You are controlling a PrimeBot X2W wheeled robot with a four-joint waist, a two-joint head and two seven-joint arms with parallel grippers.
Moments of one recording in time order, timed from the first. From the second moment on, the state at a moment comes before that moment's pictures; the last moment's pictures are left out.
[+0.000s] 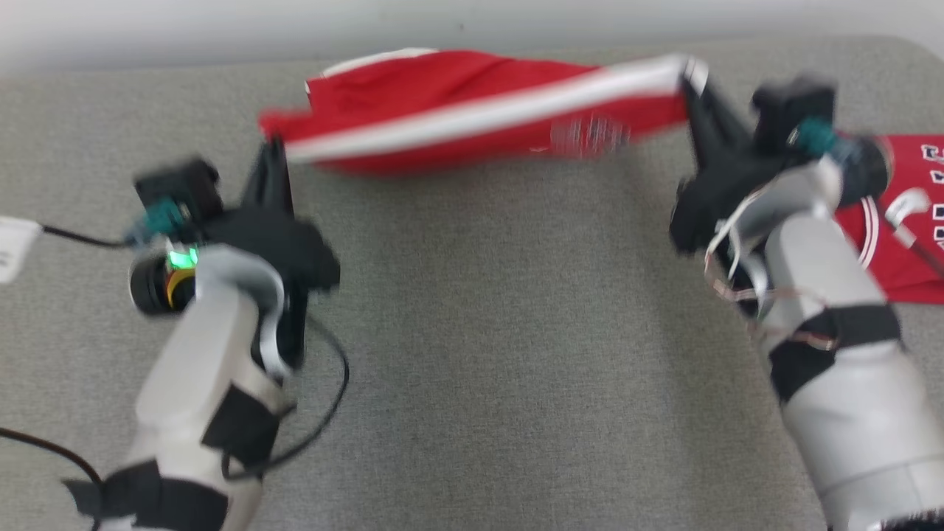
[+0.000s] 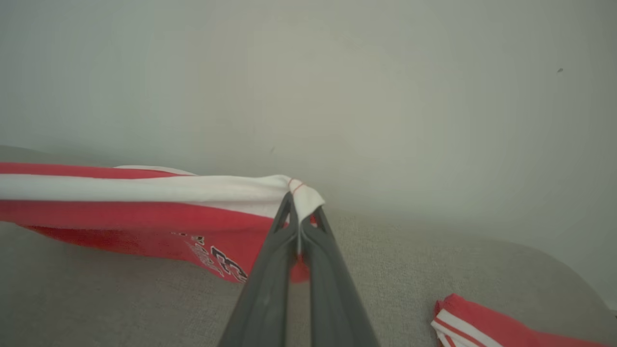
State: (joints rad) left arm -0.89 0.10 -0.28 0.78 -0.65 0.07 -0.18; right arm -0.93 -0.16 0.18 0.74 0.11 0.13 -0.06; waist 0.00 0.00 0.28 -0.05
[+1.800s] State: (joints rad) left arm -0.56 0.19 -0.48 0.43 -0.62 0.21 0.41; right arm -0.56 -0.30 0.14 0.26 0.28 0.13 0.58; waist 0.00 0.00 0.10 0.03
